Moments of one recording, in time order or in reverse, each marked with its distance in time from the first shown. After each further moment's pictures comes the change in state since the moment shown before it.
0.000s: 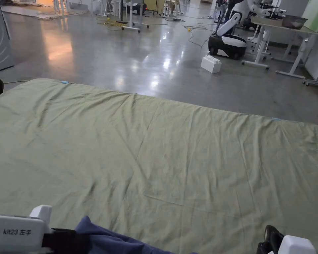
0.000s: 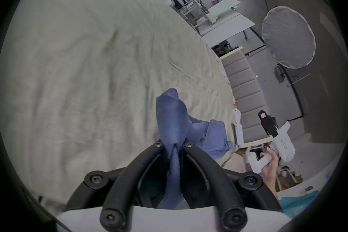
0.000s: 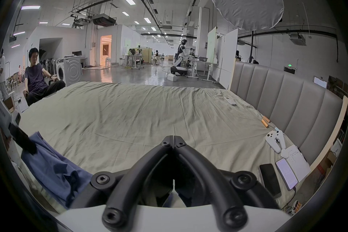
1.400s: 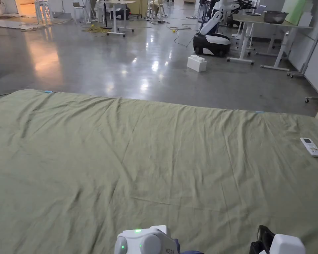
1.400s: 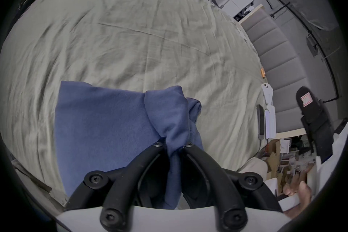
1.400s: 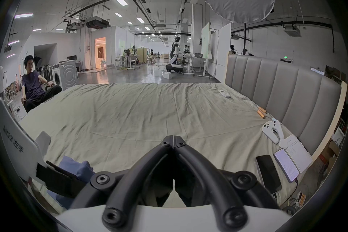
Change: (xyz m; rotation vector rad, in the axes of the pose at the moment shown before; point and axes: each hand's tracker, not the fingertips) left arm 0.211 -0.070 -0.211 -0.179 0.286 -0.118; right arm 0.031 -0.019 0.003 -0.021 -0.027 -0.062
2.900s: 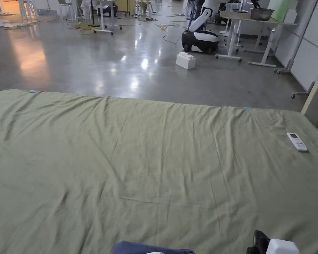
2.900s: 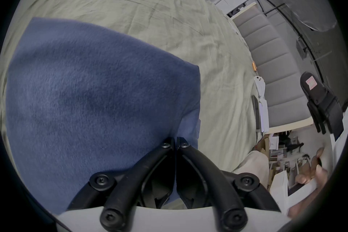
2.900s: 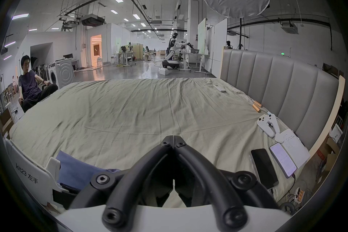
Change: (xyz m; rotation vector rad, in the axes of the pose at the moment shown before) left arm -0.015 -0.045 -0.045 -0.003 -0.149 0.007; right arm 0.015 -0.012 0.003 -0.036 -0.027 -0.013
